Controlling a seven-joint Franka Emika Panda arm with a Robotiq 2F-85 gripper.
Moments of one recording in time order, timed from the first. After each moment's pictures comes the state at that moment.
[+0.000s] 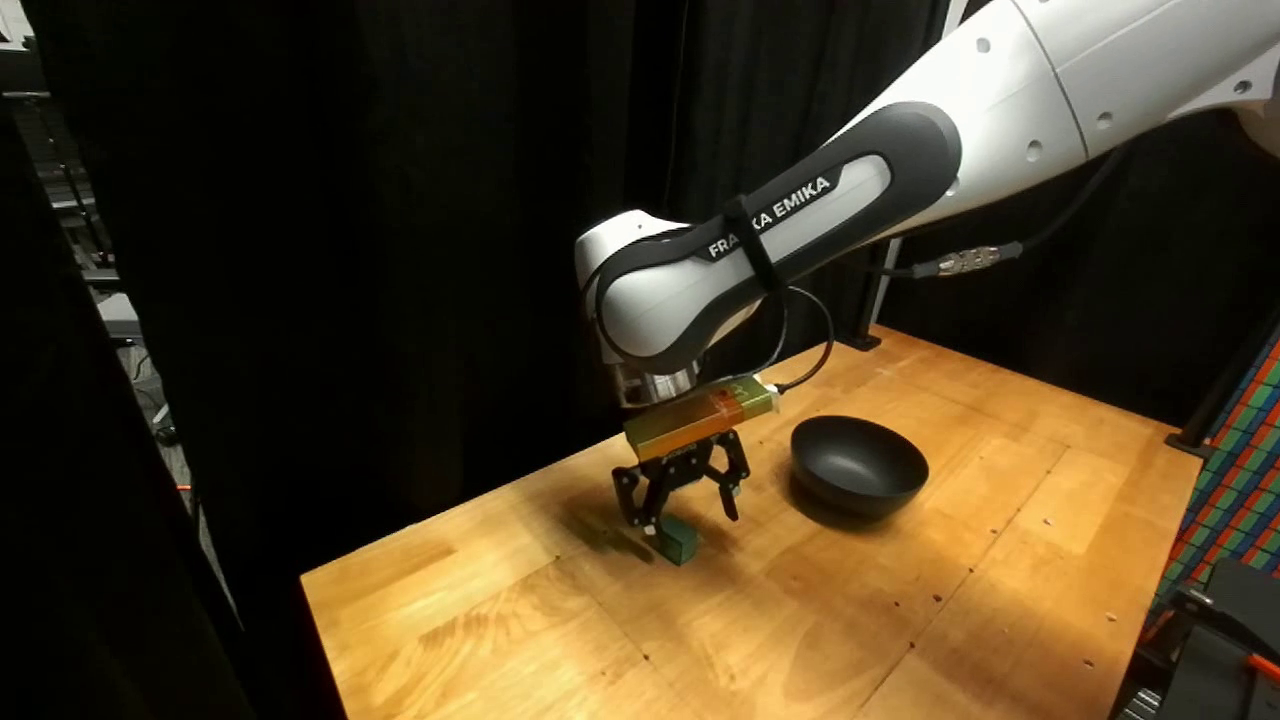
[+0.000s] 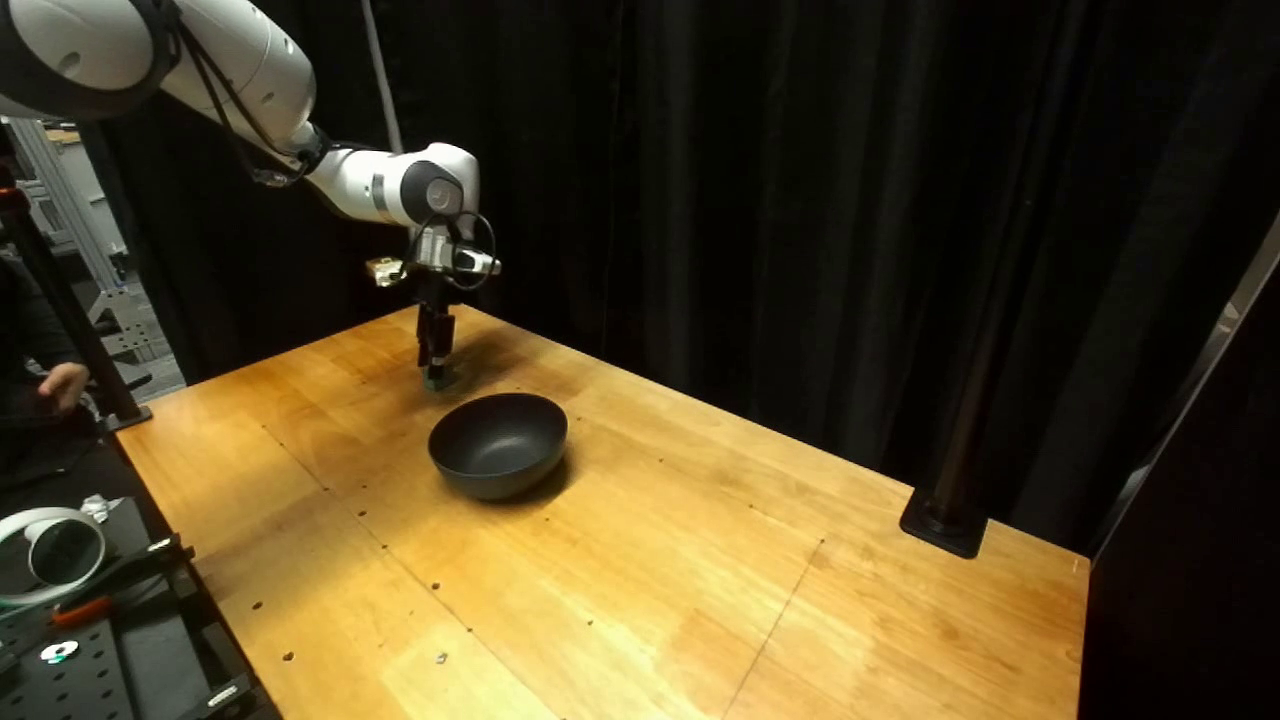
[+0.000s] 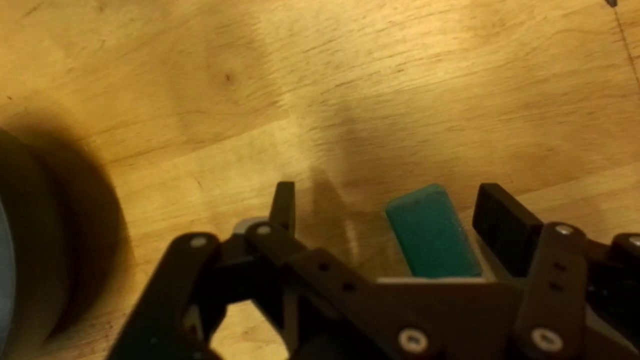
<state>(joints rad) 0.37 0.92 0.05 -1.33 -0.01 1.85 0.69</state>
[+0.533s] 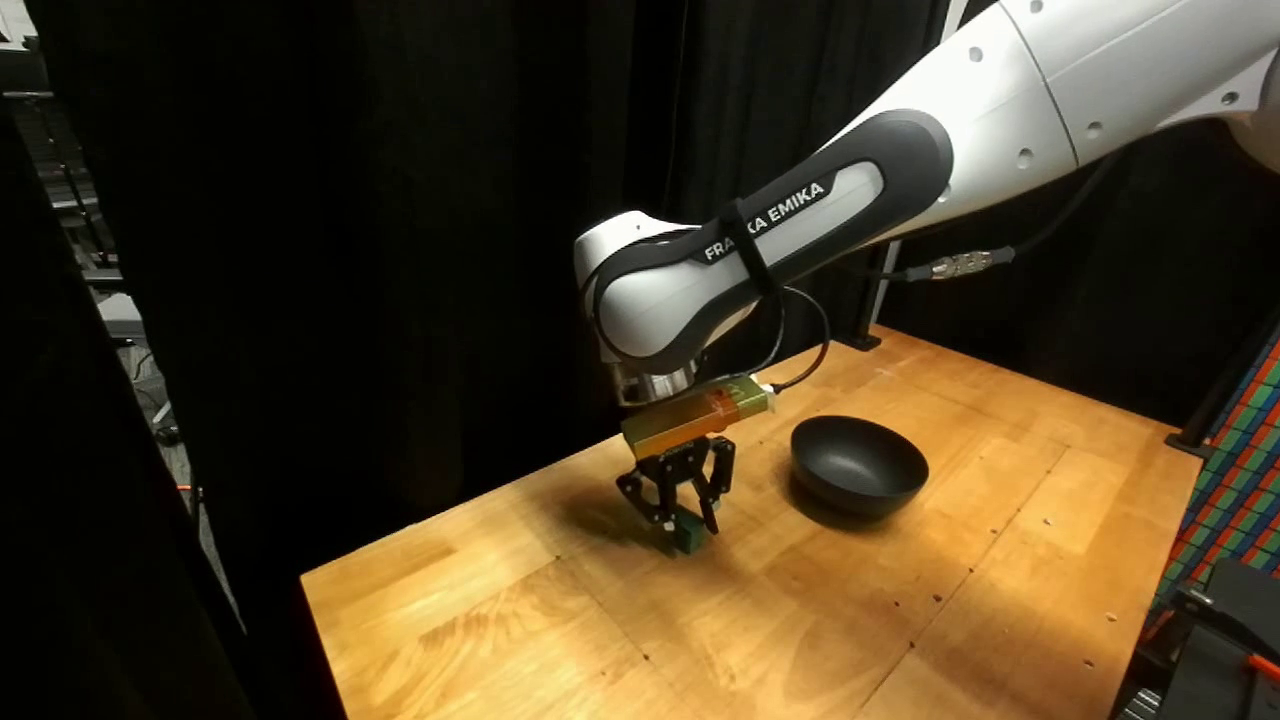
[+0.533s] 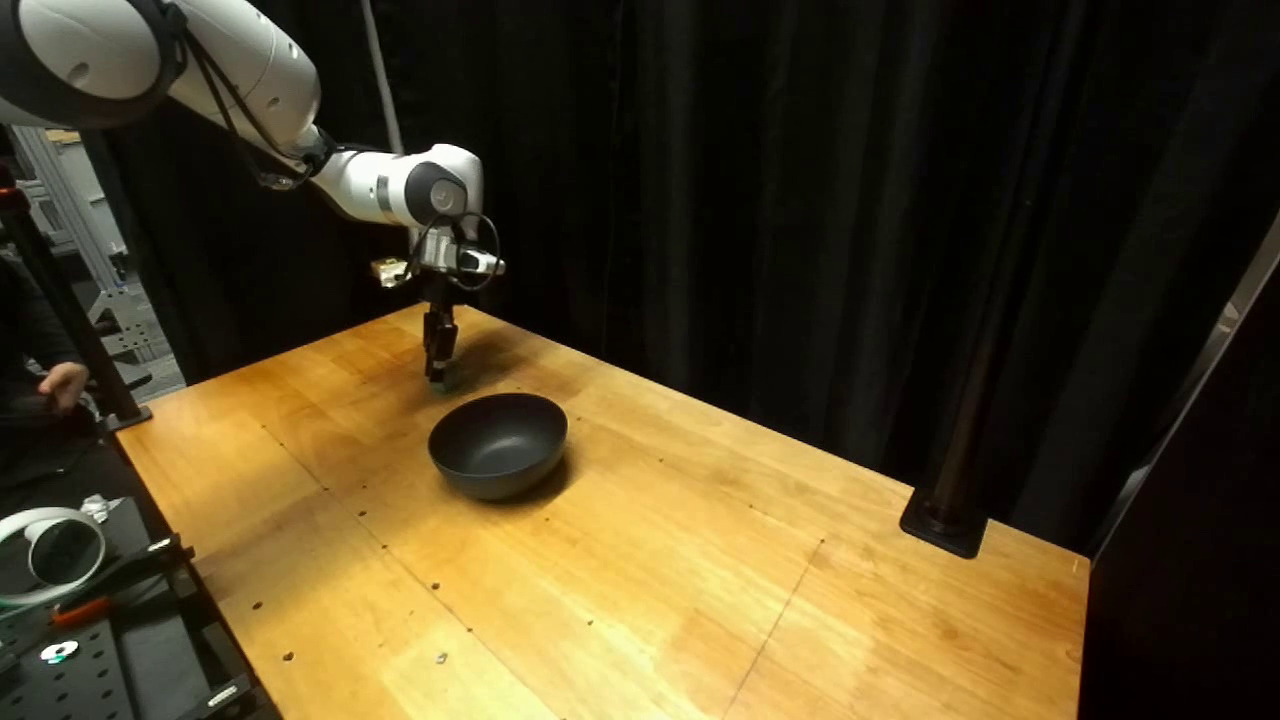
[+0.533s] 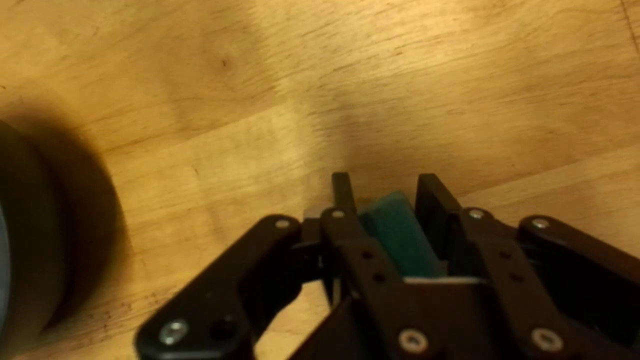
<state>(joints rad) 0.37 0.94 0.04 -1.30 -0.01 1.85 0.69</state>
